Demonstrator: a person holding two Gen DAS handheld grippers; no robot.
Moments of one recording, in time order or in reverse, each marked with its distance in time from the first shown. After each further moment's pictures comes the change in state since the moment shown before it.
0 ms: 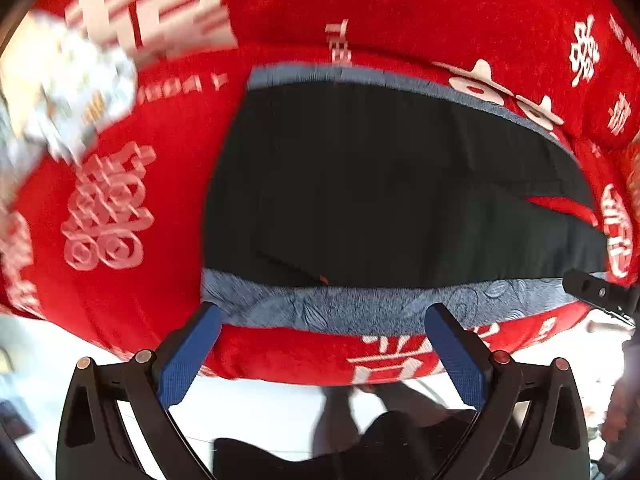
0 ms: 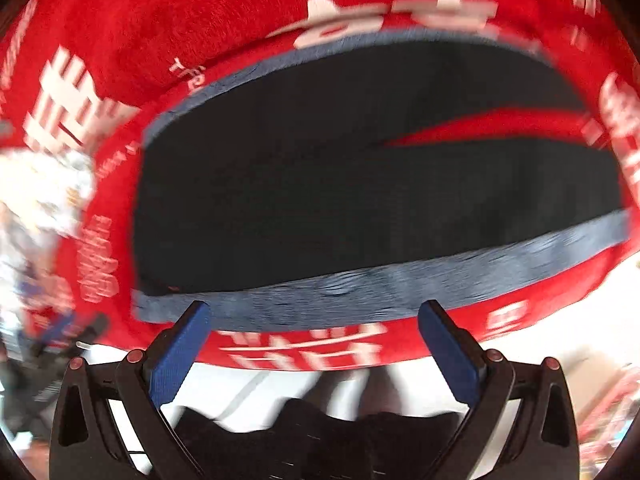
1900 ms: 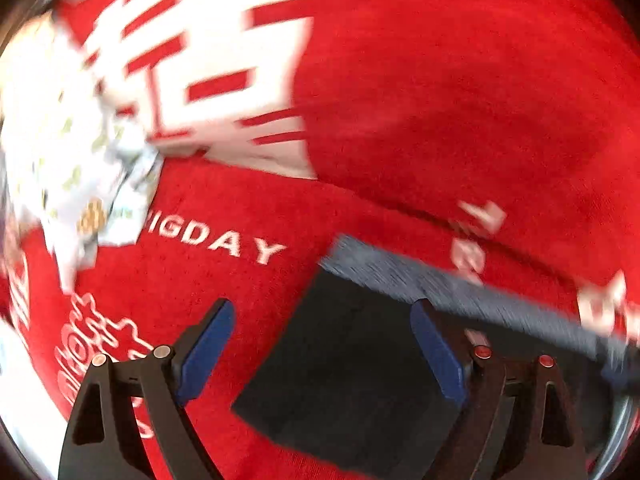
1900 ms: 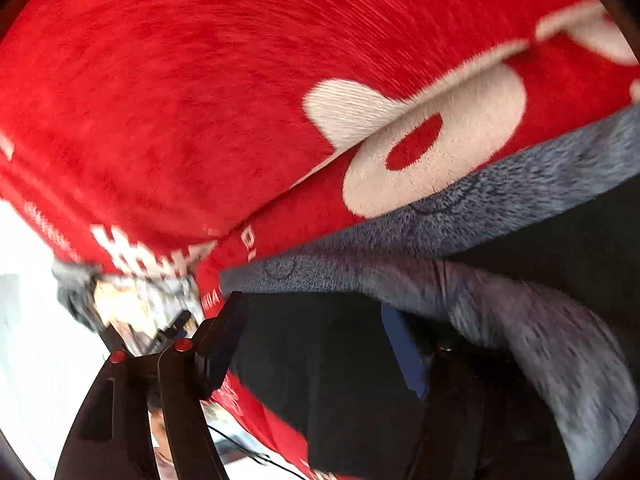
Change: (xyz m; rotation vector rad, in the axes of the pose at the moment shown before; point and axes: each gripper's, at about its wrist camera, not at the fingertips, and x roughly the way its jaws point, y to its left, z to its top) left arm 0.082 0.041 0.234 -0.160 -0.291 0.232; right arm 0.102 -0.040 0.264 0.103 0.016 0.555
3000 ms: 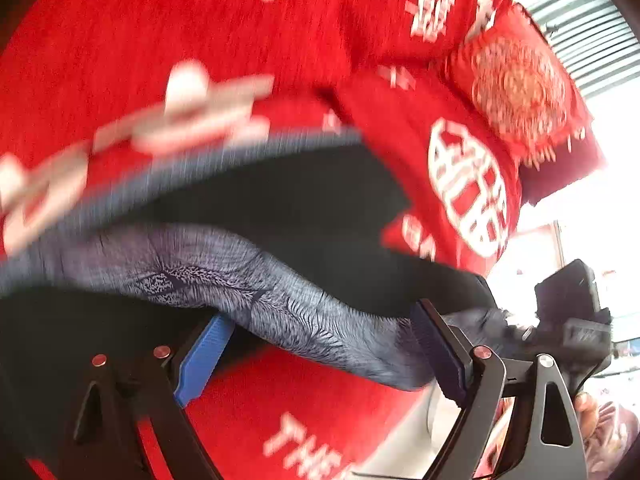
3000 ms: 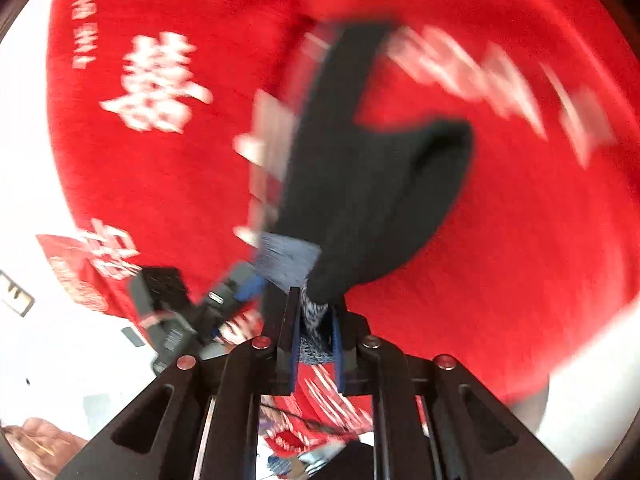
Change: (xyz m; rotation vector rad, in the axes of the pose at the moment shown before) left arm -0.120 -0.453 -0.135 0.627 0.299 -0.765; right arm -0.334 -0.220 -0.173 0.404 -0.406 0.259
